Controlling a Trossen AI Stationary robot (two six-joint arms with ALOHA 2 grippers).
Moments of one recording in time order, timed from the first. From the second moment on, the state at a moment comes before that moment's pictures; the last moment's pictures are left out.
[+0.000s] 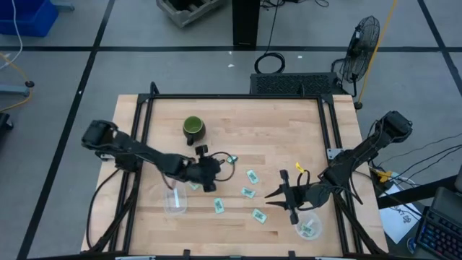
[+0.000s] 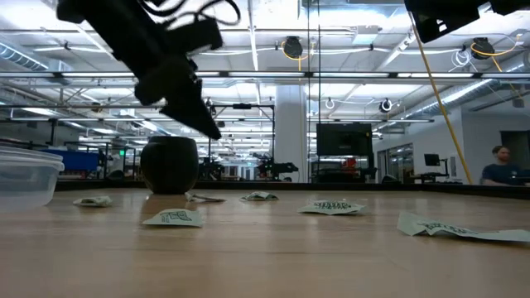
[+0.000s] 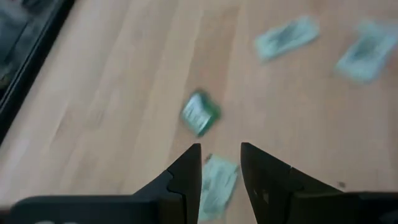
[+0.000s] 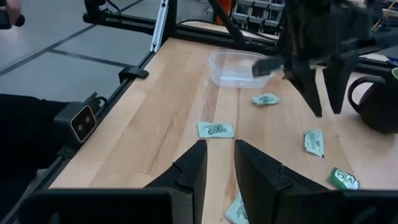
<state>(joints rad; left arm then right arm) -0.27 1.63 0.92 -0.26 -0.53 -0.21 0.68 1.27 0.60 0.26 0.50 0.12</state>
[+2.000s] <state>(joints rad) -0.19 1.88 0.99 -0.32 -0.43 -0.22 0.68 1.27 0.57 0.26 0.49 0.14</state>
